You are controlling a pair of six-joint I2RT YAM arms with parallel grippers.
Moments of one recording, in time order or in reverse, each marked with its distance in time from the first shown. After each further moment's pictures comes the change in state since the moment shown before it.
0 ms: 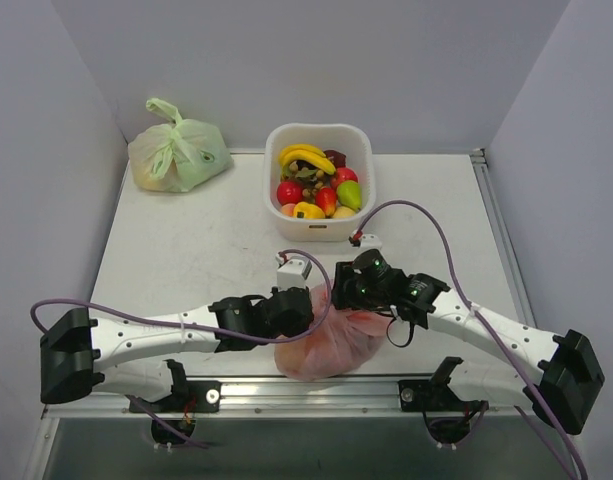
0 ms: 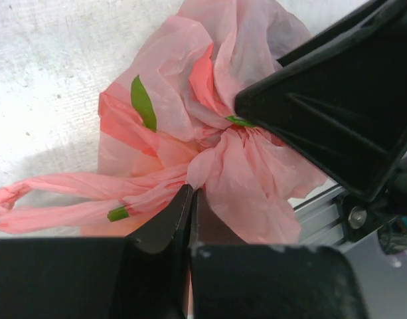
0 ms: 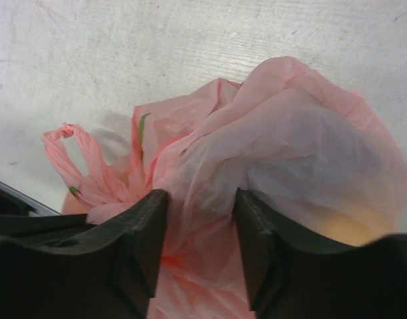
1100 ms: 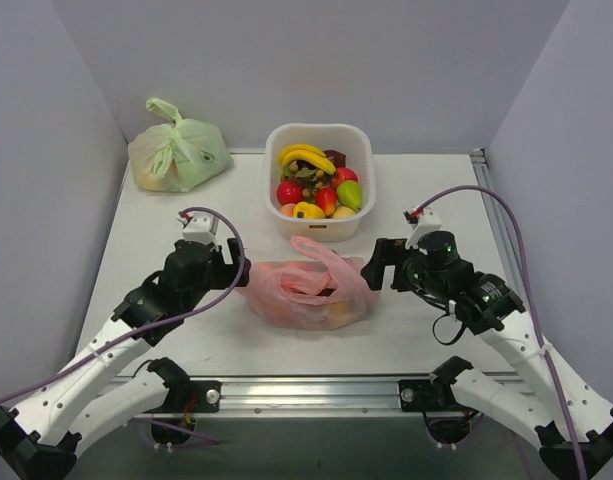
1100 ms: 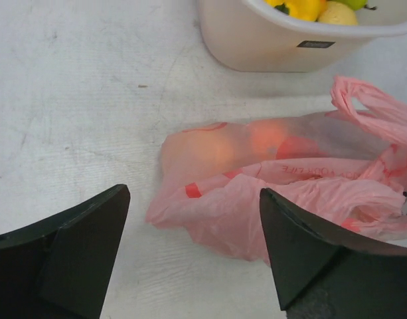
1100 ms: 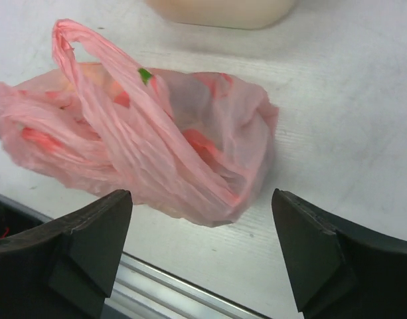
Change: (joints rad) left arm 0.598 -0.424 -0.037 -0.167 0.091 0.398; right arm -0.276 -0.277 0.157 -0.268 -0.069 -0.180
